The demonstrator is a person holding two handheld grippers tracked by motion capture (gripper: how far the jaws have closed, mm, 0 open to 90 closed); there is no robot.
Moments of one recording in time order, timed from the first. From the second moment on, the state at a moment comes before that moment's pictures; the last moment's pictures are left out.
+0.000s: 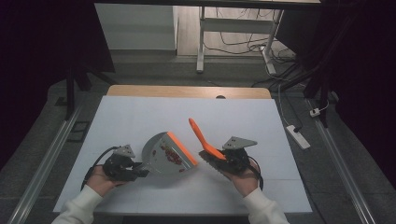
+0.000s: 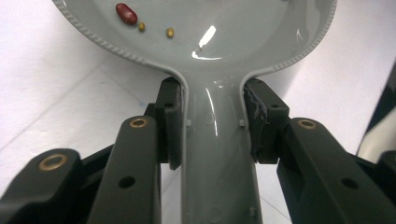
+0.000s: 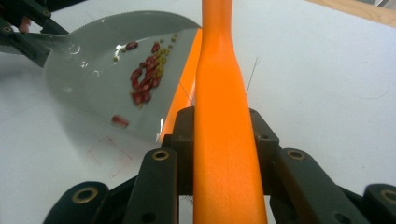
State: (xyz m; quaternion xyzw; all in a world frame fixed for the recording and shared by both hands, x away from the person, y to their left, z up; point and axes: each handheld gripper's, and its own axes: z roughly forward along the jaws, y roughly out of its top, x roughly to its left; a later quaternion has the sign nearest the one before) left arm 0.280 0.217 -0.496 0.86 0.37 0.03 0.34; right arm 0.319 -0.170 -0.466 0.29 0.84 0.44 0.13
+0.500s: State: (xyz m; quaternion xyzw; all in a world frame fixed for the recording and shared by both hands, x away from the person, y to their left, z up) left arm 0.281 0.231 -0.489 0.83 0.42 0.05 0.36; right arm 0.318 -0.189 -0.464 0.30 0.83 0.45 0.14
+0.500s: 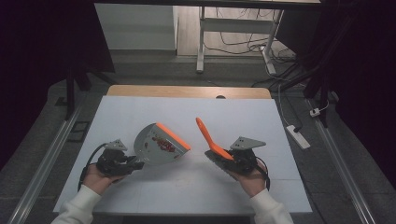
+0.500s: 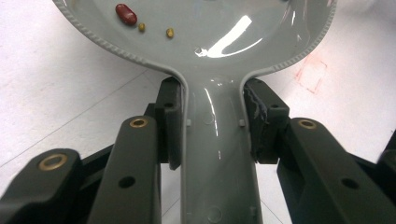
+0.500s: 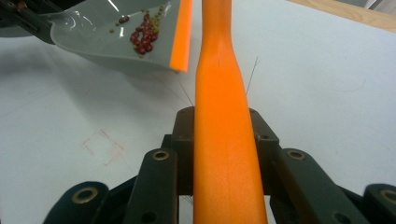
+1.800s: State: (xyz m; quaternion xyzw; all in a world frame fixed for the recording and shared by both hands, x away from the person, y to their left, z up) left arm 0.267 0.233 -0.494 0.79 0.48 0.08 0.37; right arm 0.313 -0.232 -0.473 0.33 0.83 0.44 0.12
